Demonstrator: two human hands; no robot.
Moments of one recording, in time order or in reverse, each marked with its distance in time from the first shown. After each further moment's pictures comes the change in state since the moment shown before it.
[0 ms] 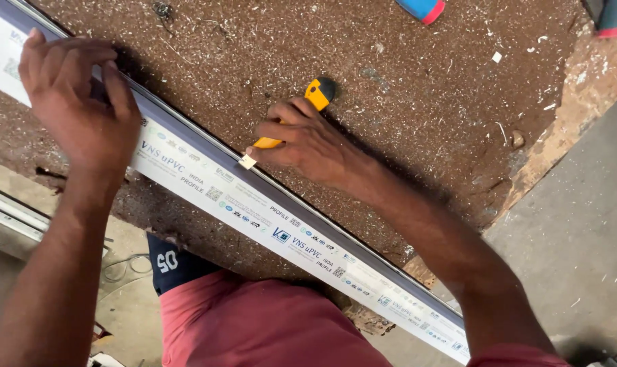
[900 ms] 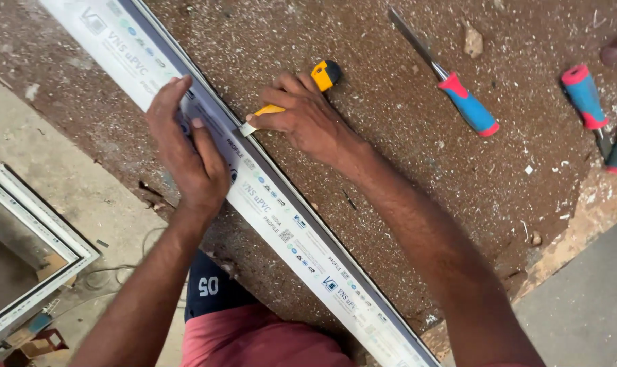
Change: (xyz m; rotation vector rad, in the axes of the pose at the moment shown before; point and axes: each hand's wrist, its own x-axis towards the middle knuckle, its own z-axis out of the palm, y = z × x) left_hand 0.018 0.046 -0.035 -0.278 0.319 -0.330; right_hand 0.176 0.041 0.011 -0.088 0.063 -0.119
